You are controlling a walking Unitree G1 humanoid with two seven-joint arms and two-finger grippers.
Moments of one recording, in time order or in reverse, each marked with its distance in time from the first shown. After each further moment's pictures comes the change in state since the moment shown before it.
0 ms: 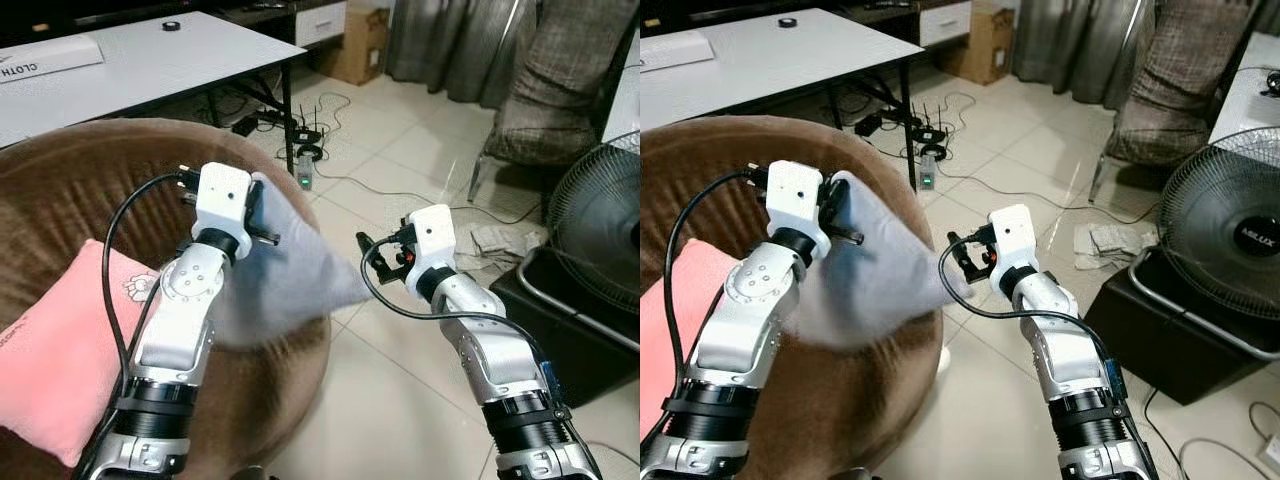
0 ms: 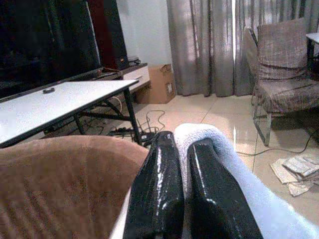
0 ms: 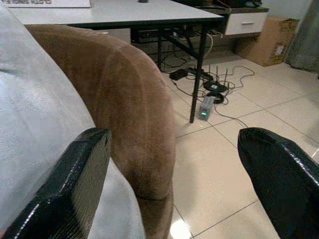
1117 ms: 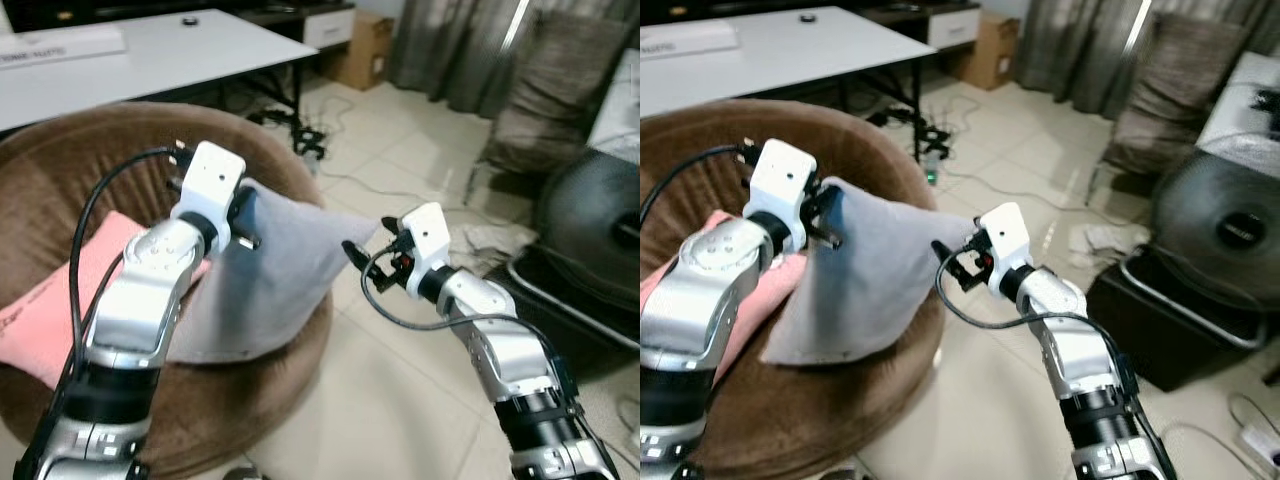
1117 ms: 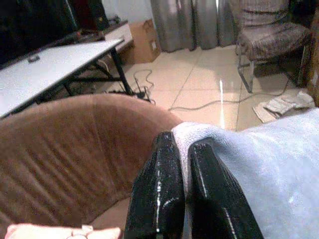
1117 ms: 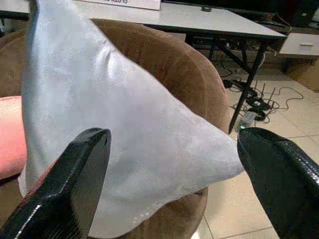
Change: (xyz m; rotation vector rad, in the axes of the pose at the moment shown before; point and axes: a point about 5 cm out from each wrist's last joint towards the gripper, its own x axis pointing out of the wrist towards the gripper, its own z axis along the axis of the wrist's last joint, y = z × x) left arm -0.001 0.024 0.024 0.116 0.200 -0.109; right arm -0.004 0.004 0.007 -0.059 -0.023 0.217
